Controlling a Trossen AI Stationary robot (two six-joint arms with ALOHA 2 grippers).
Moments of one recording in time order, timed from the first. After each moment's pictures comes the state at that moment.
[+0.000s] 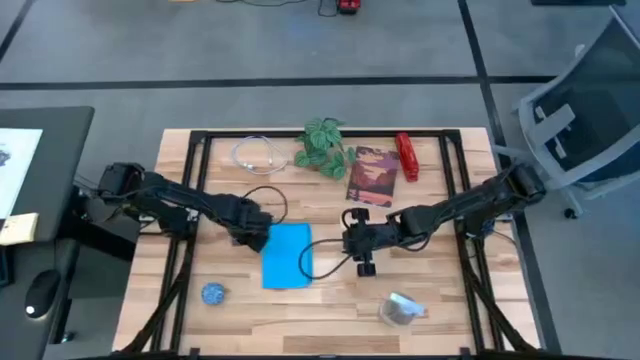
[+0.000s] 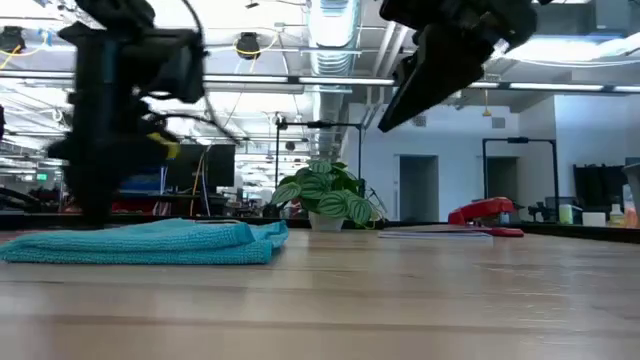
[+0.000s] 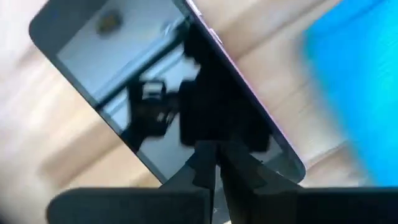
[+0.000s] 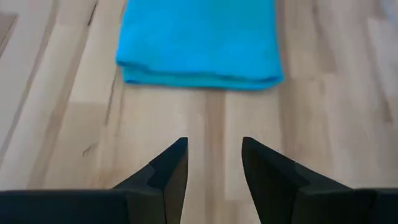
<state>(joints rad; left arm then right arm) -0.08 1.45 0.75 -0.76 -0.18 -1.01 0.24 1.57 1.04 -0.29 0.21 0.08</state>
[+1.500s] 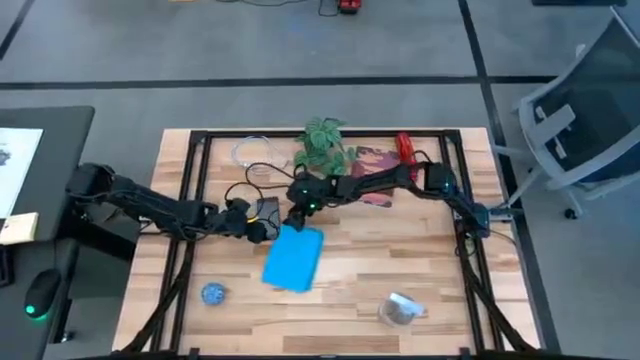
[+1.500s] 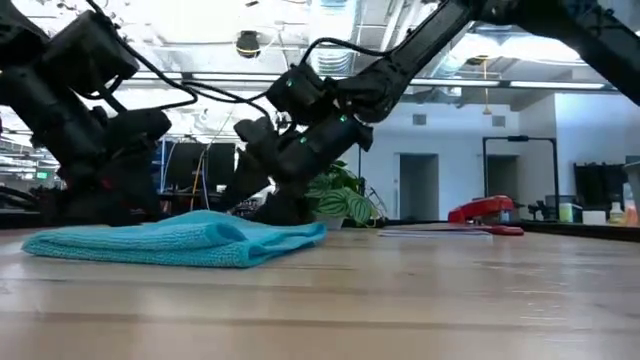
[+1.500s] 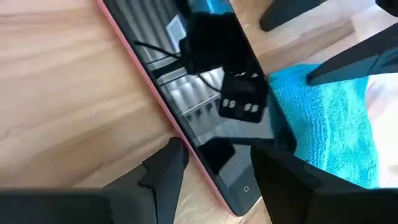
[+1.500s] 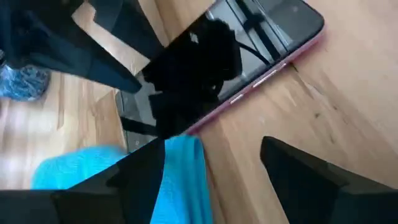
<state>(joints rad) -0.13 1.12 0.21 0.03 -0.32 -1.23 -0.17 2.30 1.53 0.07 -0.30 0.52</state>
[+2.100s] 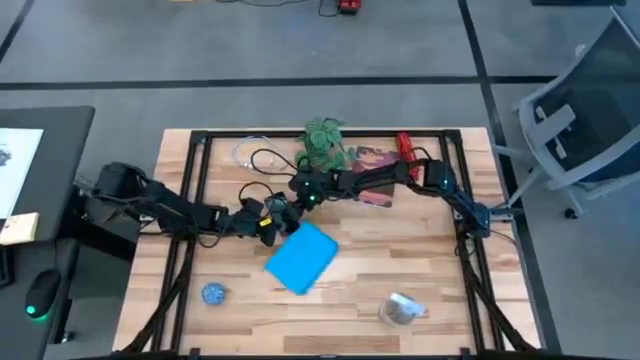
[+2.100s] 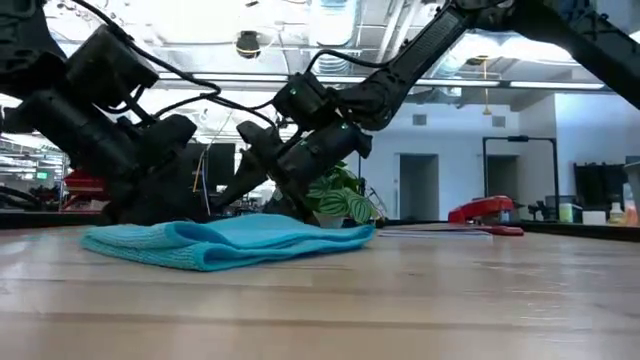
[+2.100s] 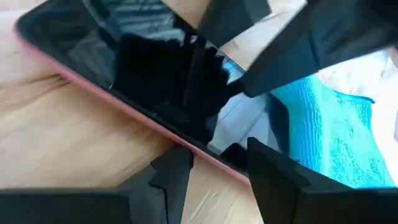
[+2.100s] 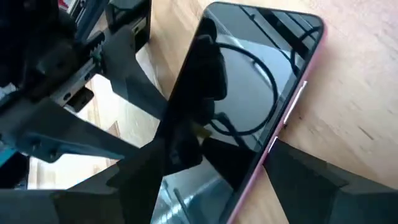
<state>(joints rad) -0.10 1.46 0.22 0.49 -0.38 -1.01 -0.19 2.31 1.53 0.12 -0.35 0.67</state>
